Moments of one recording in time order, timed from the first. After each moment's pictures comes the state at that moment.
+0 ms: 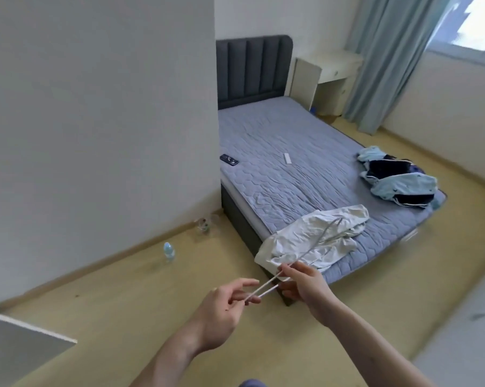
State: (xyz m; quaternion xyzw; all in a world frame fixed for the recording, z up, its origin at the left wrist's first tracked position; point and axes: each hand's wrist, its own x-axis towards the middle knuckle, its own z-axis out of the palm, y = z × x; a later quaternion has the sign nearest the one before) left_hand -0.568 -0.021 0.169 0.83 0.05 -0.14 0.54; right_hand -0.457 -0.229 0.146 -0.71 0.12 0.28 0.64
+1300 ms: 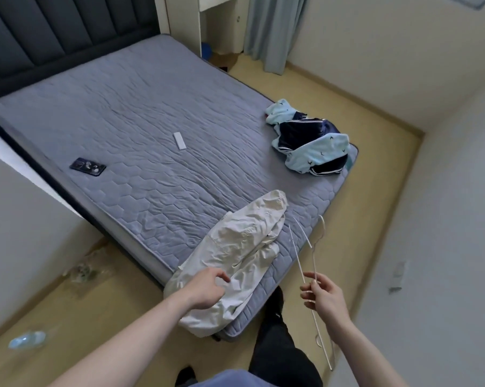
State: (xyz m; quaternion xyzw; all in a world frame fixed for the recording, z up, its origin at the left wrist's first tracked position) left_hand 0.016 -0.254 0.001 0.85 -0.03 -0.40 0.33; right_hand -0.063 -0.542 0.028 -0.69 0.39 0.10 0.60
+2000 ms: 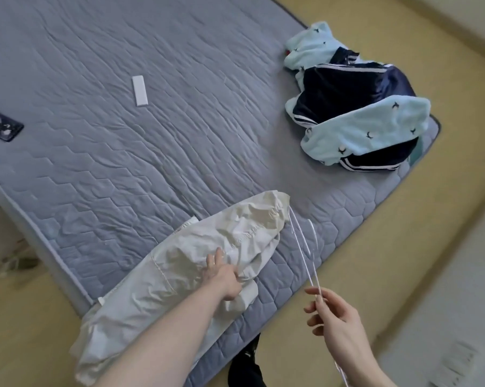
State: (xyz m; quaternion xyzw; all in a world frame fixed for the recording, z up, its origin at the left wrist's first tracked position) left_hand 0.291 -0.533 -0.331 0.86 0.06 -0.50 0.10; right_hand 0.217 -0.768 -0.206 -0.71 0.33 0.23 0.57
